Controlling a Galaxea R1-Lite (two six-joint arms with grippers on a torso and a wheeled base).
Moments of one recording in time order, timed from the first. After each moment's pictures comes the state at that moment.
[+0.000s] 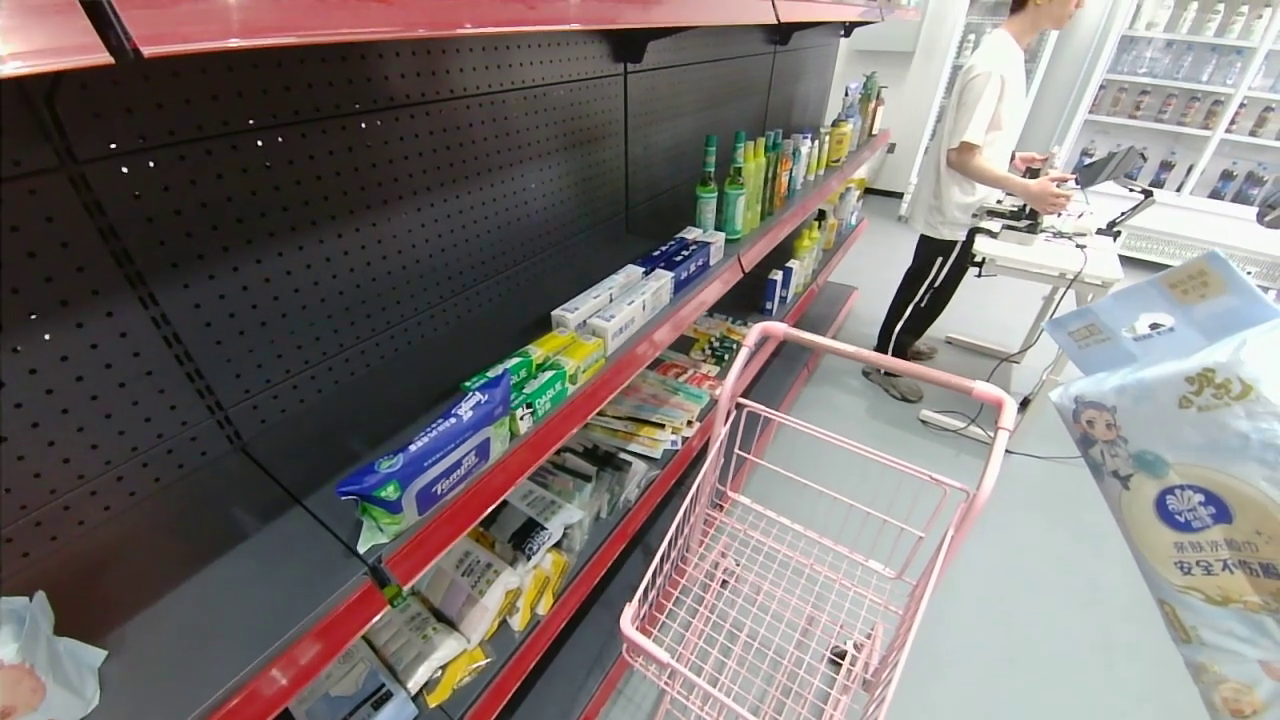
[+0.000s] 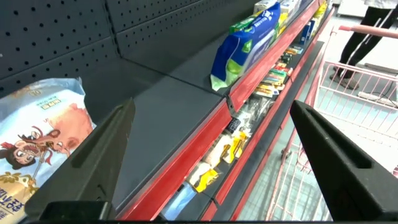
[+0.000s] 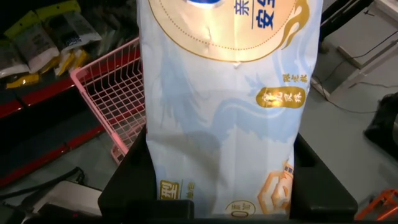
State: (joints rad) left arm 0.00 0.00 0.00 0.00 0.00 0.01; right arm 0.09 0.52 -0.48 0.26 0.06 -0.28
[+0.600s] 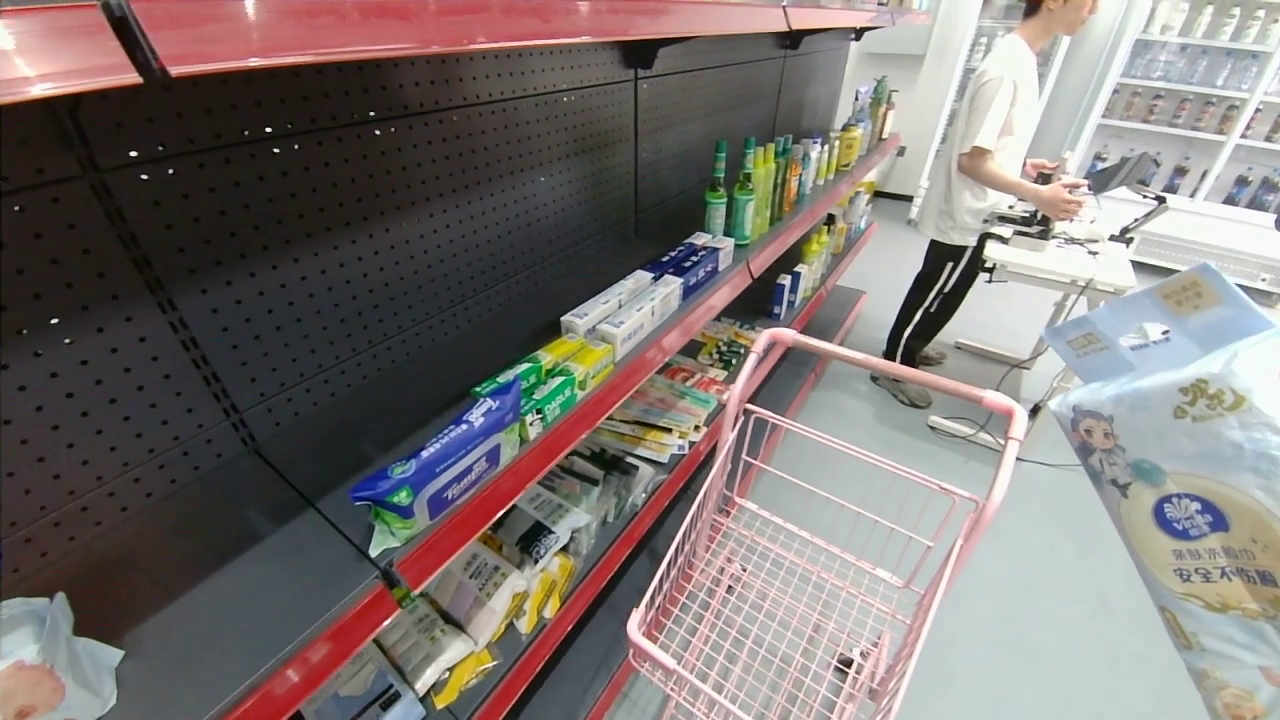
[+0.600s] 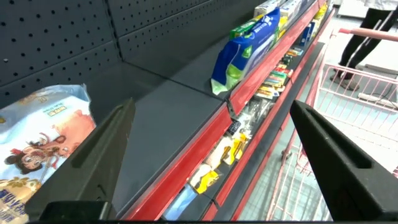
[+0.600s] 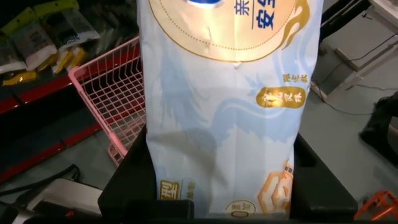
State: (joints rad) left arm 0.00 0.00 0.00 0.00 0.00 0.01; right arm 0.09 0.53 -0.47 0.26 0.05 -0.30
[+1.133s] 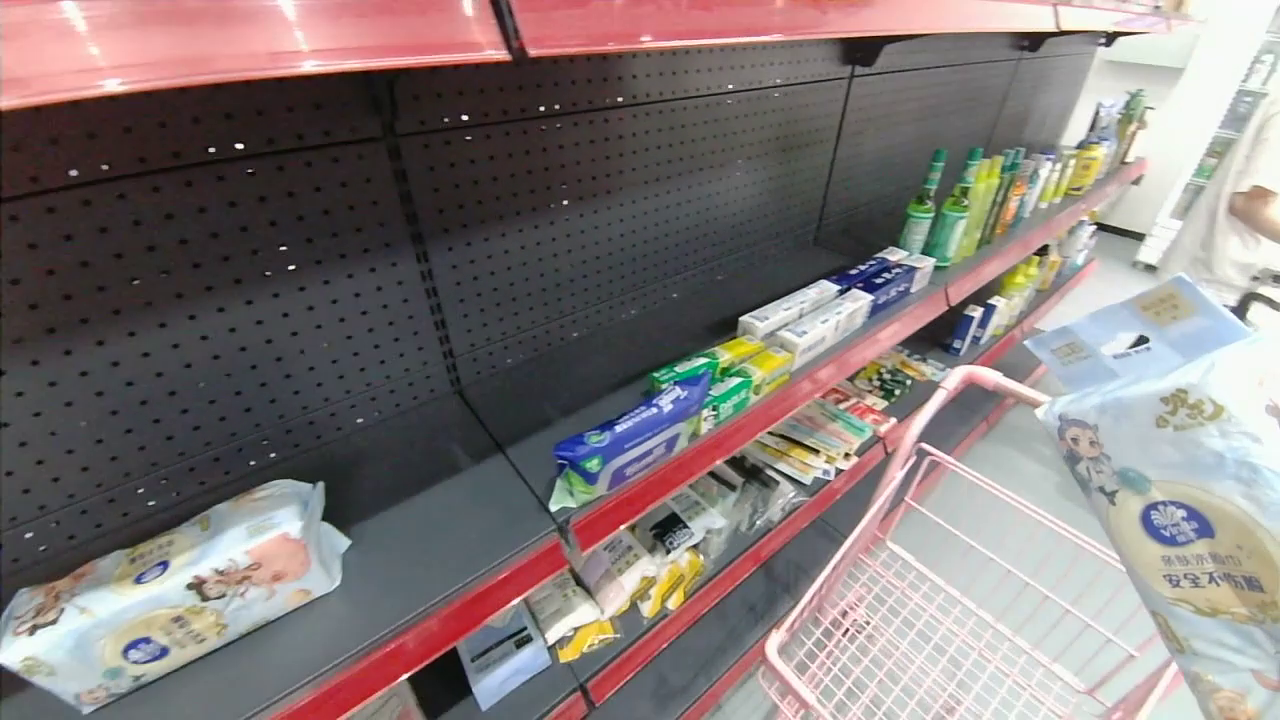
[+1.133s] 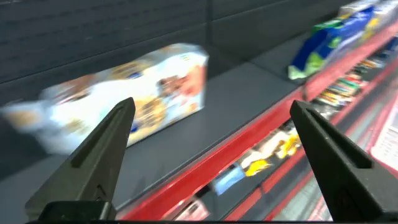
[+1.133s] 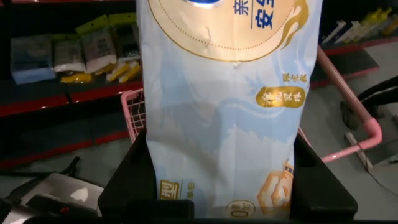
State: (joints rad) left arm 0.00 0.00 0.00 0.00 0.00 0.01; right arm 0.09 0.53 -0.46 0.26 0.05 -0.32
